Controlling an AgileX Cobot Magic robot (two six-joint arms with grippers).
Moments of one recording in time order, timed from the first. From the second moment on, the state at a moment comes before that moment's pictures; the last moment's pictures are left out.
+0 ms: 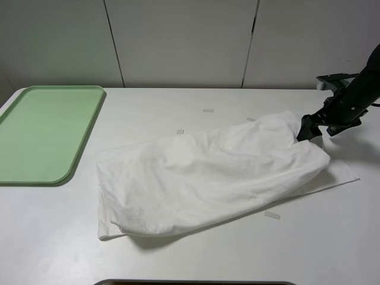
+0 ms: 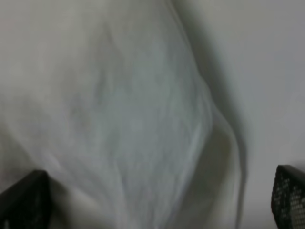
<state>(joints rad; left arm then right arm) -0.01 0.00 -0.48 -0.11 1.07 0.17 -0.15 2.07 -1.28 0.24 0.67 -0.68</state>
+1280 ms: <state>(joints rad) -0.01 0.00 -0.48 -0.11 1.07 0.17 -0.13 2.13 -1.30 0.31 0.80 -0.68</state>
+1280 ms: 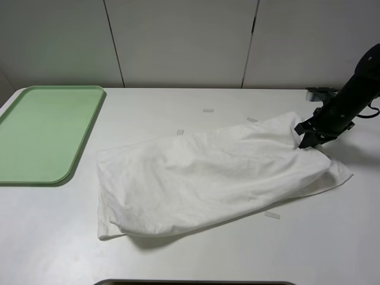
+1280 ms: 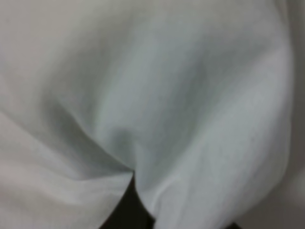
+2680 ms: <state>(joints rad) -0.01 0.00 -0.48 -0.05 1.07 0.17 0.45 1.93 -1.30 0.07 0.88 0.04</state>
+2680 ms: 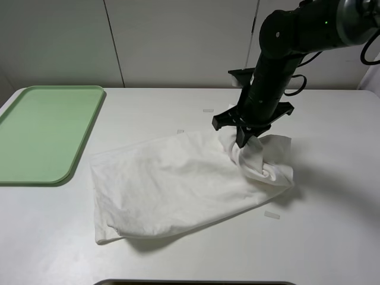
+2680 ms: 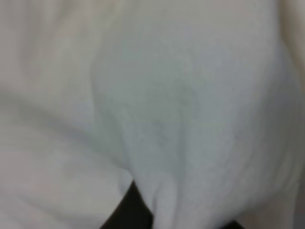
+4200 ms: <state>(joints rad) -0.01 0.00 -0.48 -0.05 1.07 0.17 0.54 1.90 -1.31 0.51 0.85 -0.48</state>
